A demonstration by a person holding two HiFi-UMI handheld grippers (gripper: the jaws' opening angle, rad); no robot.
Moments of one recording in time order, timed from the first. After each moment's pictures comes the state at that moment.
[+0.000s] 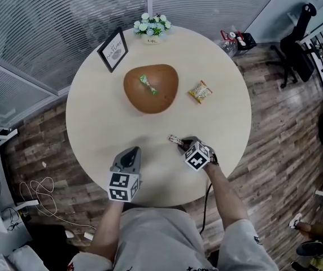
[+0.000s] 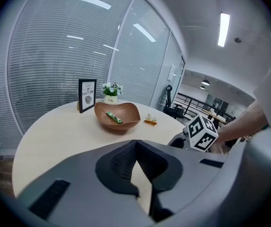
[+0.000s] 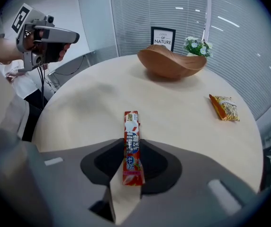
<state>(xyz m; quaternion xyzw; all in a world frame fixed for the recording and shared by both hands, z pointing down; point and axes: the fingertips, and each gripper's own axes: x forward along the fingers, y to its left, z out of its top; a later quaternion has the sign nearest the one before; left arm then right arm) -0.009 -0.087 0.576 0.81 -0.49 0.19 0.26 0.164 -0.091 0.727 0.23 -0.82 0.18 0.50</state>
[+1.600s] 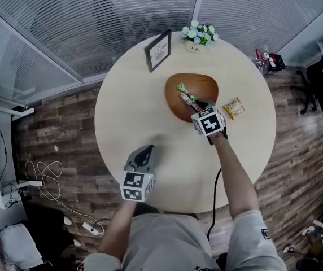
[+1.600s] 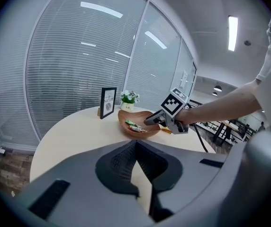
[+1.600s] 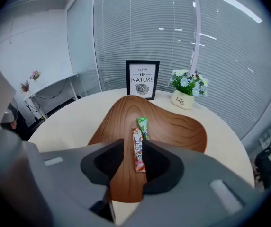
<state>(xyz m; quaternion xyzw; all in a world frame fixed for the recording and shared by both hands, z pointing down) -0.083 -0.105 0.563 0.77 -0.56 0.16 0.26 0.043 -0.297 0.639 0.33 -0.84 0.15 0.40</state>
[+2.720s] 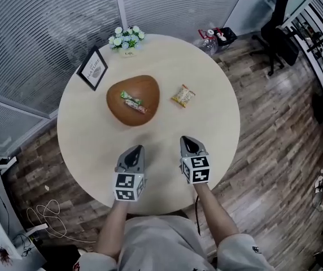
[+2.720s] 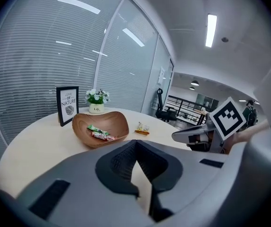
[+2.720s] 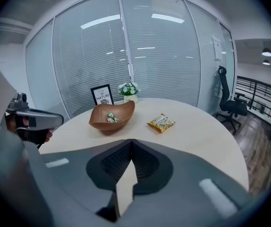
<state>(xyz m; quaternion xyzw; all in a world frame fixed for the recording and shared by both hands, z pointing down) 0.047 -0.137 0.567 0.85 -0.46 0.17 0.22 0.210 -0.145 0.607 0.57 -0.76 0.25 0.20</state>
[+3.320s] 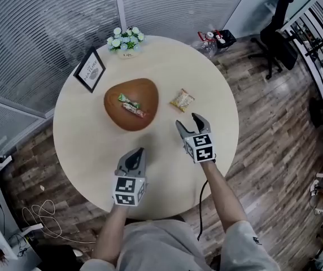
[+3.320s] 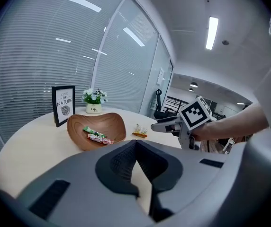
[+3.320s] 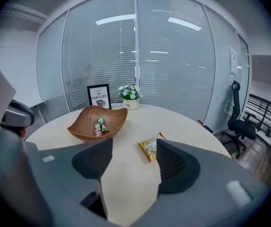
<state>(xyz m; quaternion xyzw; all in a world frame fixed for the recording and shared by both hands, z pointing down) 0.064 -0.143 0.557 0.85 -0.44 0.17 0.23 0.238 -0.237 0.602 0.53 -0.79 0.18 0.24</state>
